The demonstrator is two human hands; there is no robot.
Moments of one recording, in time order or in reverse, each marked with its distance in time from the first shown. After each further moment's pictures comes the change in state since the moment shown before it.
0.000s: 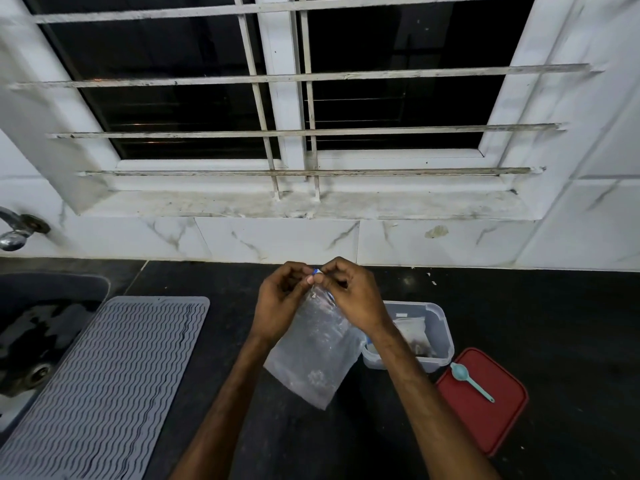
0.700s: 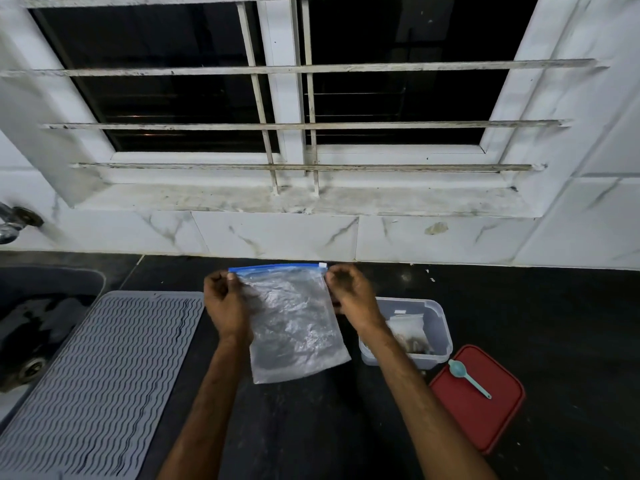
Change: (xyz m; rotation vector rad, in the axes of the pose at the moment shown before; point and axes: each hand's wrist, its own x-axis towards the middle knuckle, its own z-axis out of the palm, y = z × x) left_hand 0.003 -0.056 -0.043 -0.175 0.760 -0.187; right_hand -0.003 0.041 0.013 0.248 0.092 0.319
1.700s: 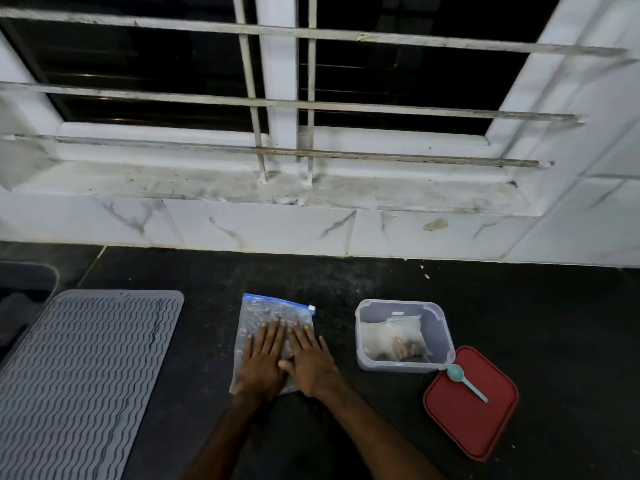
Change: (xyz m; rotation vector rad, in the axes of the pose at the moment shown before) left_hand -0.022 -0.181 -0.046 1.454 -1.029 0.412; right_hand -0.009 0.135 0.059 -1.253 -0.492 0.062
